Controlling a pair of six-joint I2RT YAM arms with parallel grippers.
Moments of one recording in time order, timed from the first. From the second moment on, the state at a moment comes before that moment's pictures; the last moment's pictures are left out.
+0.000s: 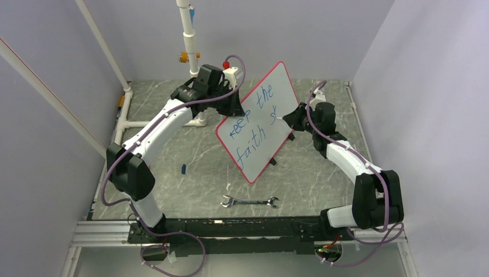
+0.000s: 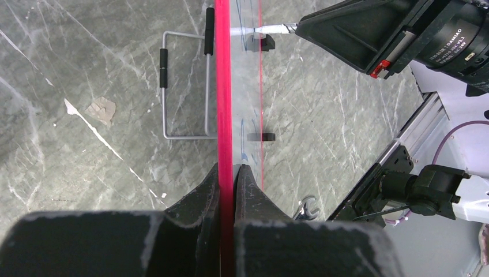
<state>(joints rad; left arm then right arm) -0.55 1.72 1.70 -0.65 0.37 -0.26 0.17 1.36 0.79 0.21 -0.31 0.46</state>
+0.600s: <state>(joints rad) -0.55 1.72 1.70 -0.65 0.37 -0.26 0.17 1.39 0.87 0.16 -0.29 0.44</state>
